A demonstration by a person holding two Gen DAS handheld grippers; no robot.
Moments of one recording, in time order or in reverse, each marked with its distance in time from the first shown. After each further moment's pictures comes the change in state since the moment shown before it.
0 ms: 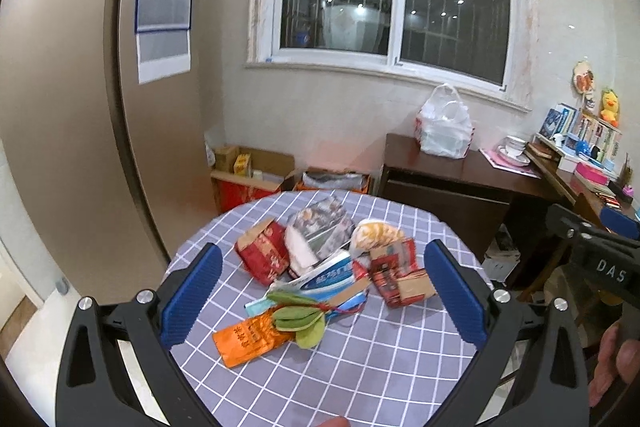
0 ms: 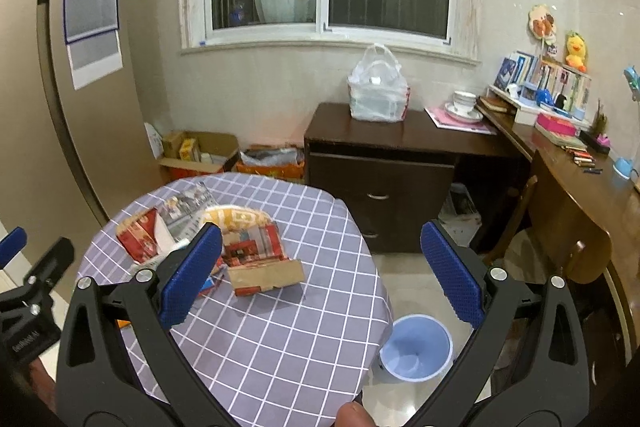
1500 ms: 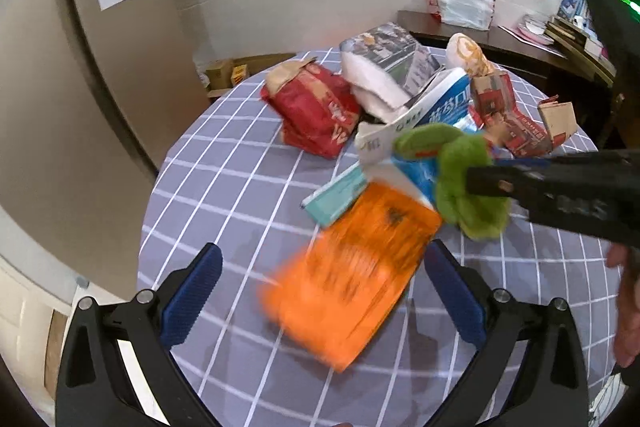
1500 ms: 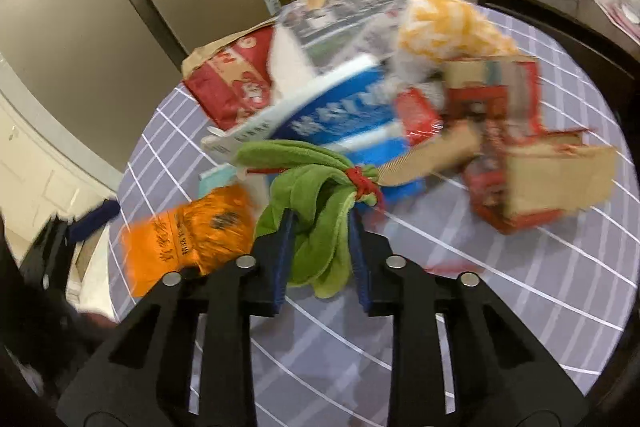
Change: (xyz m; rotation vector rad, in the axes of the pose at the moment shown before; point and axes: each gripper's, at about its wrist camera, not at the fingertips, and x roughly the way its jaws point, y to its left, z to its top) left arm 0.146 0.083 -0.105 0.202 0.326 0.014; right arm 0.172 0.147 -0.098 -0.090 0.503 0.471
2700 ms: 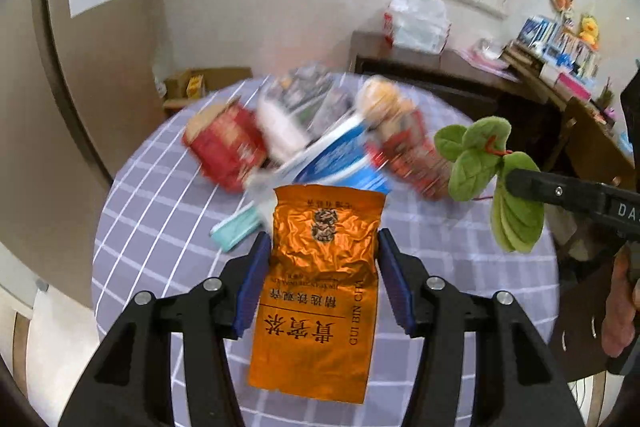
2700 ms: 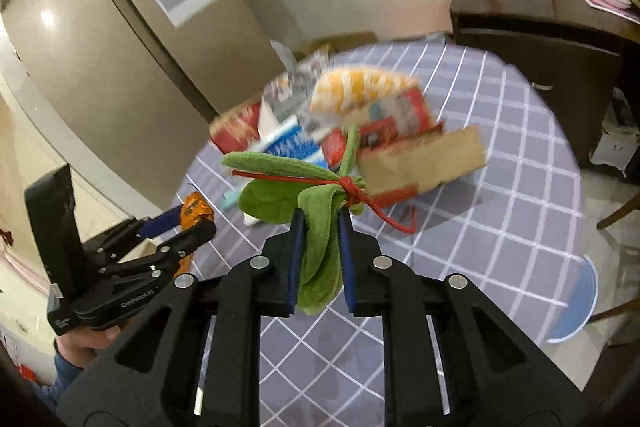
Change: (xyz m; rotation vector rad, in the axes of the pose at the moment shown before) left arm -0.051 -0.048 0.024 -0.049 -0.059 -0.190; right arm -0.116 -0.093 -0.034 0.088 -0.215 0.182
